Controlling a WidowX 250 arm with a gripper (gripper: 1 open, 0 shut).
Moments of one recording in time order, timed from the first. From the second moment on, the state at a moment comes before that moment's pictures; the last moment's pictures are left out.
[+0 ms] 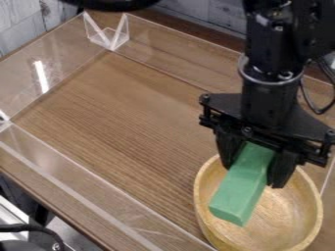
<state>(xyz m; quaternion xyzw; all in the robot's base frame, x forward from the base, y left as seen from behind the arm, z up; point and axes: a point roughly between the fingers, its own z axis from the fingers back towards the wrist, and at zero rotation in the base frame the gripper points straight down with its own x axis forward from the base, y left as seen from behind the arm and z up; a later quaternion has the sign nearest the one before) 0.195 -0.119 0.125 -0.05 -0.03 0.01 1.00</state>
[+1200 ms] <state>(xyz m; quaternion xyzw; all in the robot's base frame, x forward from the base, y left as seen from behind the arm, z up) 0.194 -0.113 0.117 -0.05 -0.03 0.01 1.00</state>
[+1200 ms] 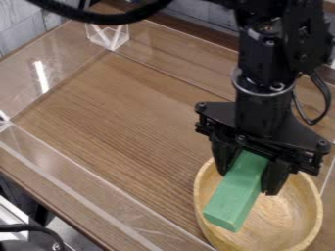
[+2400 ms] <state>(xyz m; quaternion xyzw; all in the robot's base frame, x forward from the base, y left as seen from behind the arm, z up) 0.194 -0.099 0.133 -0.05 -0.03 0.04 1.00</state>
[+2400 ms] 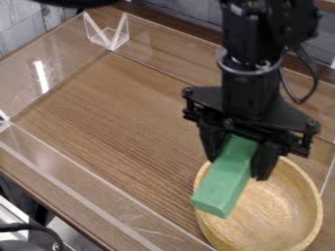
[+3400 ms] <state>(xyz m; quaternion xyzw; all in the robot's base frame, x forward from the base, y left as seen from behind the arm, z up) 0.239 -0.041 0.171 -0.05 -0.08 0.06 0.99</state>
